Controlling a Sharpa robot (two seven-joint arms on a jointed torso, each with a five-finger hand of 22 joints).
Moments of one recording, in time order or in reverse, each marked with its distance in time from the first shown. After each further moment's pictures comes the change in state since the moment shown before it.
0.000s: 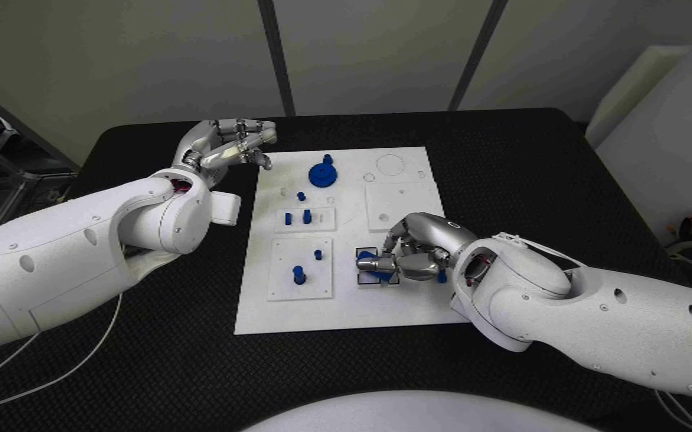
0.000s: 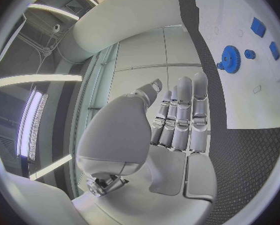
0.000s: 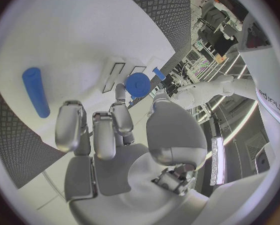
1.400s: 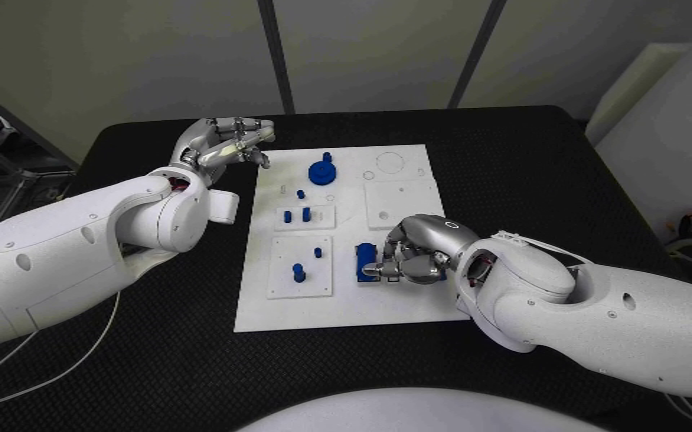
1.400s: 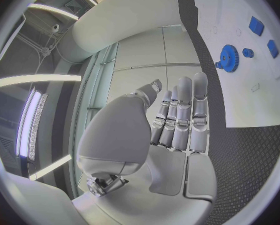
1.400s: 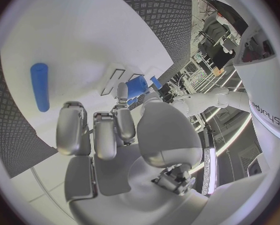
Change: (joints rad) left arm 0.000 -0.005 0.000 0.000 0.000 0.000 -0.008; left_hand -0.004 0.004 -0.003 0.003 0.000 -0.004 0.004 0.000 0.000 -0.004 0.004 0.005 0.000 -0.003 0.003 0.000 -0.001 0.000 0.000 0.000 -0.004 -0.002; right arm 0.001 -0.016 0.001 0.024 -0.097 0.077 0.011; right_hand 0.218 0.113 0.024 -0.024 0.164 0.049 -0.034 0.014 0.031 0.043 -0.025 0.043 0.054 0.000 -0.015 0.009 0.001 0.000 0.020 -0.020 0.023 0.005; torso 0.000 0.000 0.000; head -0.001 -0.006
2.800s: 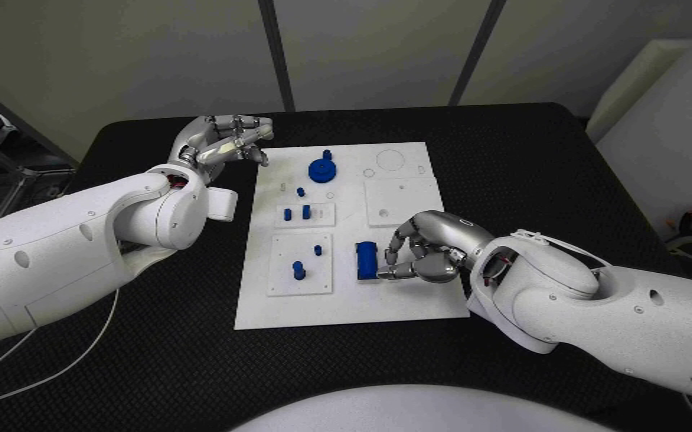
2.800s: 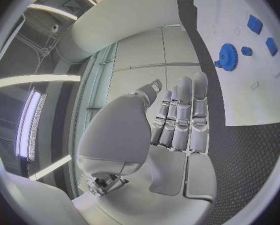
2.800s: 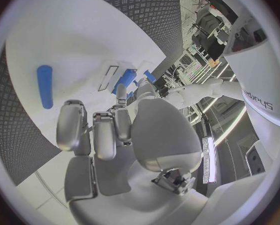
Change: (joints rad) left arm 0.000 -0.004 0.000 -0.002 0.000 0.000 -0.004; left_hand 0.000 0.000 0.000 0.000 0.000 0.000 0.000 0.000 0.000 -0.003 -0.003 0.000 0.000 0.000 0.000 0.000 -0.001 0.000 0.000 0.000 0.000 -0.001; right arm 0.003 -0.089 0.000 0.044 0.124 -0.065 0.109; right_hand 0.162 -0.032 -0.021 -0.062 -0.008 -0.040 0.030 -0.058 -0.018 -0.017 0.017 -0.033 0.007 0.001 0.001 -0.007 0.000 0.000 -0.022 0.008 -0.031 -0.001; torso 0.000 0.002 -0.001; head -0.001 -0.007
